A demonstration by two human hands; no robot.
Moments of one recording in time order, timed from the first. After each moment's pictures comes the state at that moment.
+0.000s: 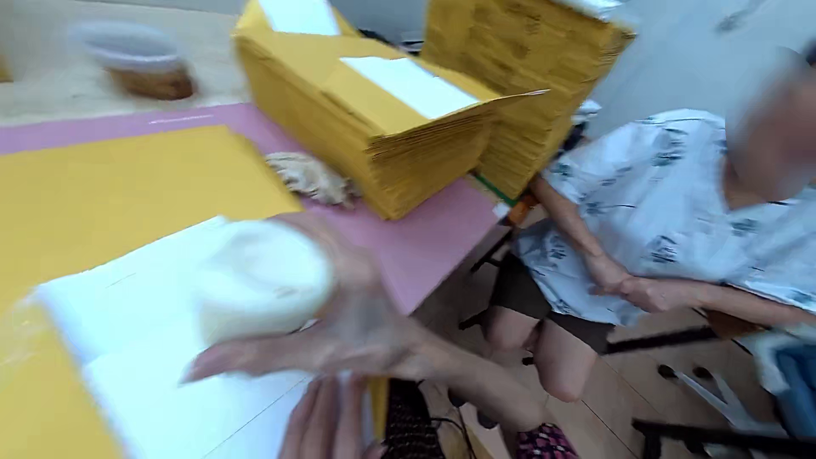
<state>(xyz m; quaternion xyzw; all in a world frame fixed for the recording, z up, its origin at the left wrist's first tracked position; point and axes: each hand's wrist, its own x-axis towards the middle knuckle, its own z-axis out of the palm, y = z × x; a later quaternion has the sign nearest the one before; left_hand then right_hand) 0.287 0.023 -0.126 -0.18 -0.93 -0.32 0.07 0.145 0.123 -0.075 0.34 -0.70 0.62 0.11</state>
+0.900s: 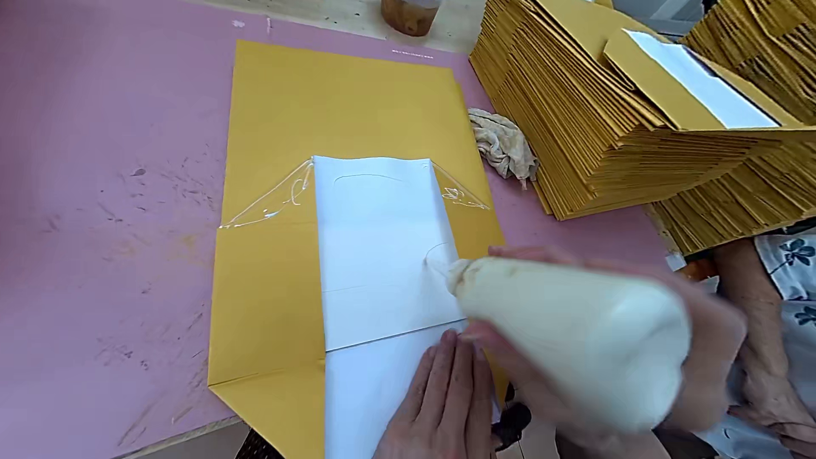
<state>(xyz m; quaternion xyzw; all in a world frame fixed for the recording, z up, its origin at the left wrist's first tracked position) 0.294 0.043 -0.130 -0.14 -0.94 -0.26 0.15 0.178 0.161 -0.097 0.42 -0.73 0.49 0.23</state>
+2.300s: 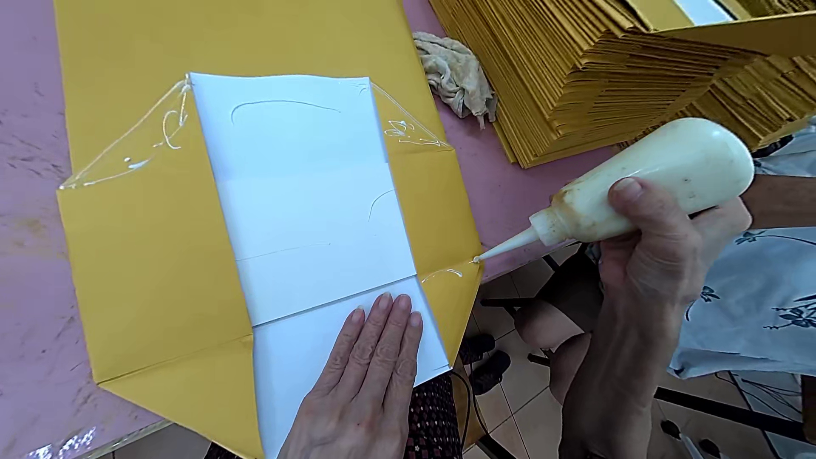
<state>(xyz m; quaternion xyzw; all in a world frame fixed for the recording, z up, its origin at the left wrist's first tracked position) 0.298 0.019 -0.147 -0.16 -0.96 -0.17 0.15 0.135 0.241 -0.076 0.17 -0.74 0.62 0.19</state>
